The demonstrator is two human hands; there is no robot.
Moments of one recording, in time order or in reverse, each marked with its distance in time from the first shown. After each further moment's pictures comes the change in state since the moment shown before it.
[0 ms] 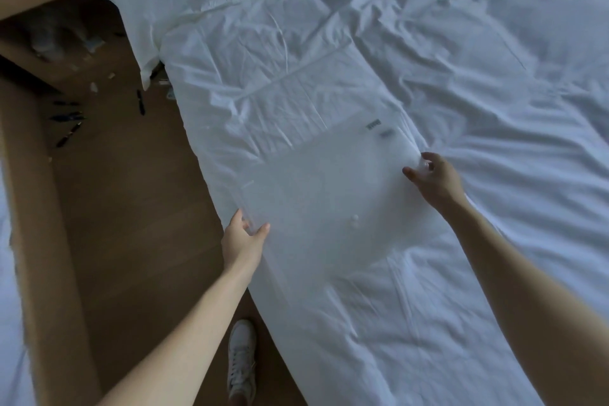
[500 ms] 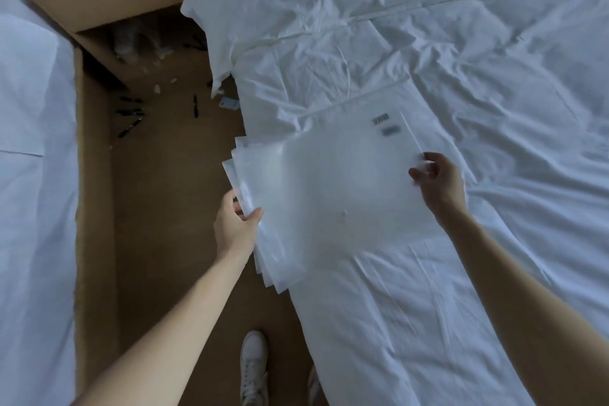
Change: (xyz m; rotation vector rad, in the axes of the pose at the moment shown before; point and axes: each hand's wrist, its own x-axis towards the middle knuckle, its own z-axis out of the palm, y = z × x) left_hand -0.001 0.014 -0.103 -0.161 0.216 0.131; right_hand -0.032 -0.100 0.032 0.293 0.036 -0.151
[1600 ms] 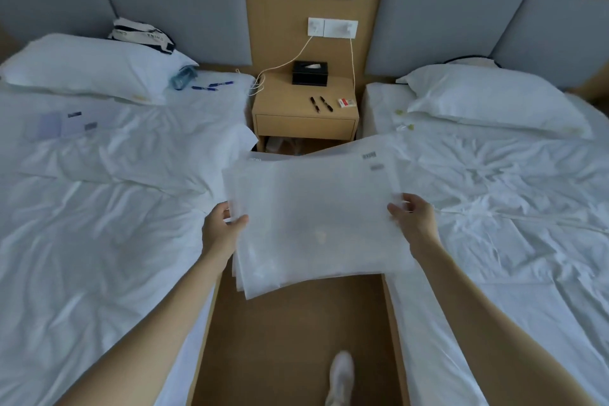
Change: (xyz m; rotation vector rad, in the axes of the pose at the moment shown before) left_hand 0.166 0.038 -0.476 -0.312 0.293 0.062; right_hand -0.156 -0.434 0.280 0.138 -0.226 -0.246
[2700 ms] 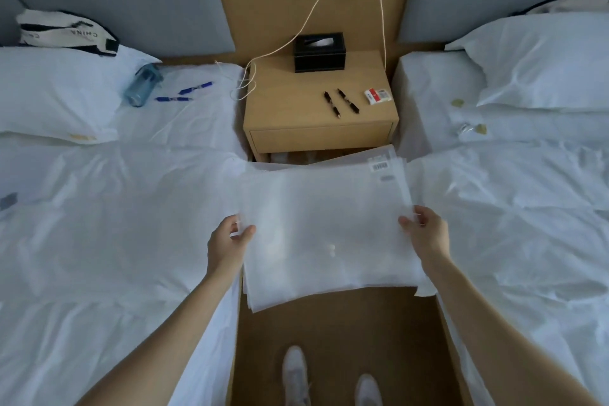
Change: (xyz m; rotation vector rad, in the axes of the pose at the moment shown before) left_hand 0.377 0.013 0.126 0.201 -0.089 -0.039; right_hand 0.325 -0.002 0.202 -0.097 0.029 0.218
